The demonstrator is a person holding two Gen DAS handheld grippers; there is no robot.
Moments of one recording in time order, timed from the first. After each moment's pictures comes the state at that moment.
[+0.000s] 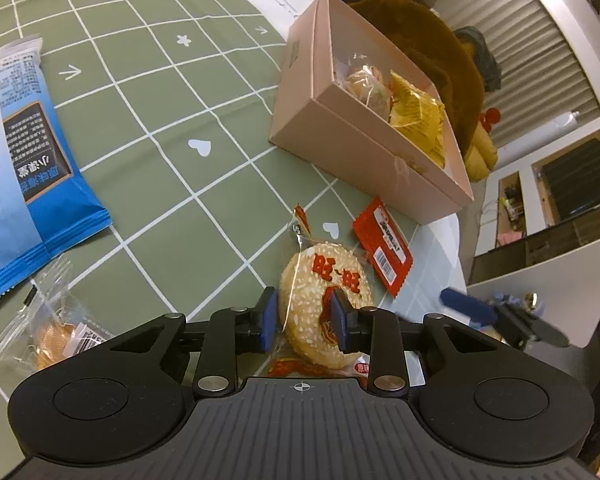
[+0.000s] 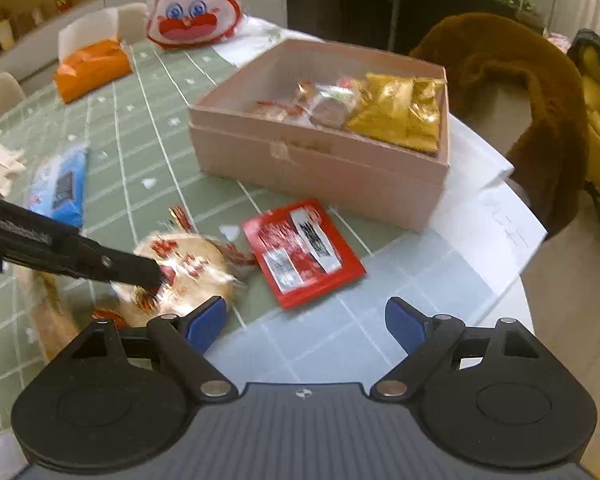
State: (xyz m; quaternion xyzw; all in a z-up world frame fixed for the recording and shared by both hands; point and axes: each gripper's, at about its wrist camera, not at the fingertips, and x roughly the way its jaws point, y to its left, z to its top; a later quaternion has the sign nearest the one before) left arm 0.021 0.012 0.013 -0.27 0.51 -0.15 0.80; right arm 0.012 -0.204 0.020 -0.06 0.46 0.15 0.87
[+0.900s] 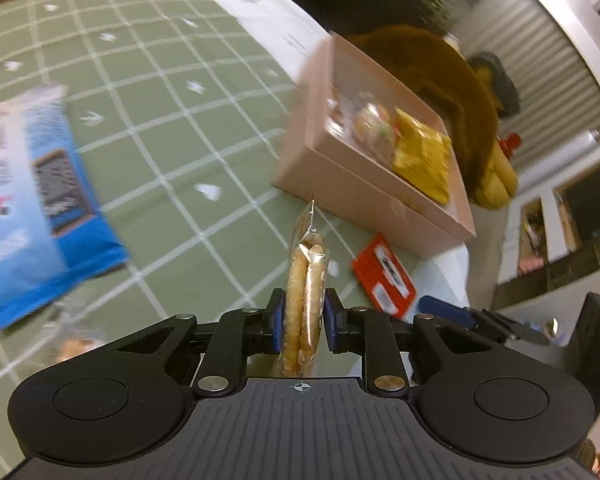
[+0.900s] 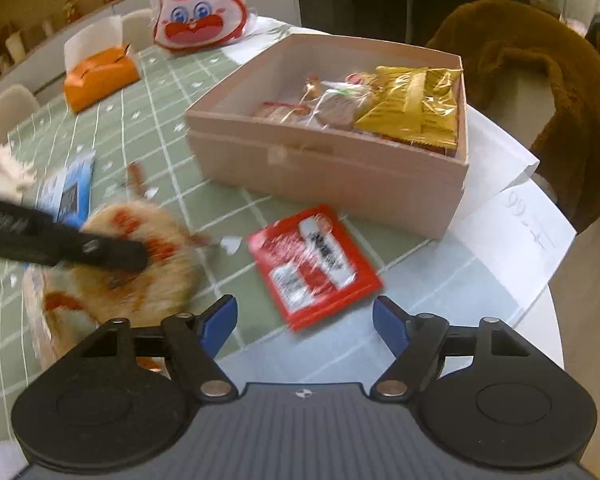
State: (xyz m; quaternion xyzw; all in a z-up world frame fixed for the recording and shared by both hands) left arm 0.021 0.012 0.041 -0.26 0.49 -0.09 0.83; right arm 0.047 -0.216 0.013 -0.02 0.46 0.19 0.87
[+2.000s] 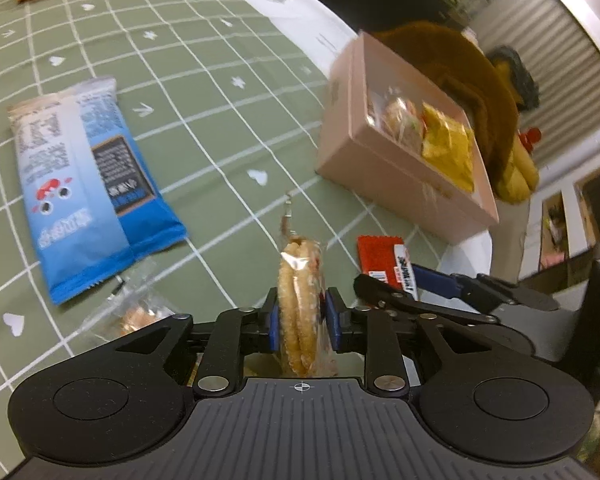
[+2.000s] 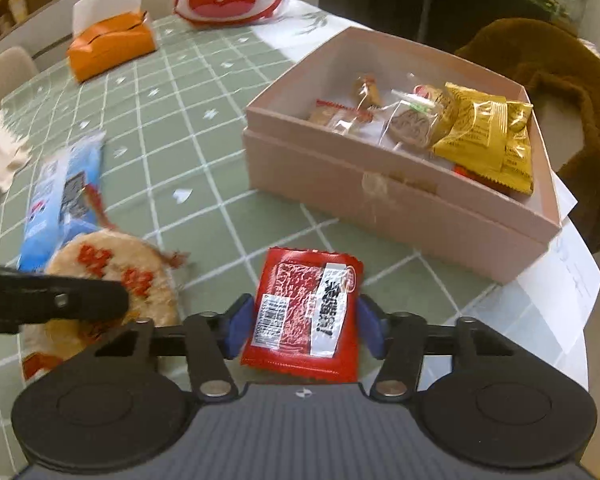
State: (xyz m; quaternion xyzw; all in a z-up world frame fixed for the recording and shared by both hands) left arm 0.005 0.025 0.041 -0.23 0.51 -0.08 0.83; right arm 0.044 -0.147 0.013 -0.09 0.47 0.17 0.86
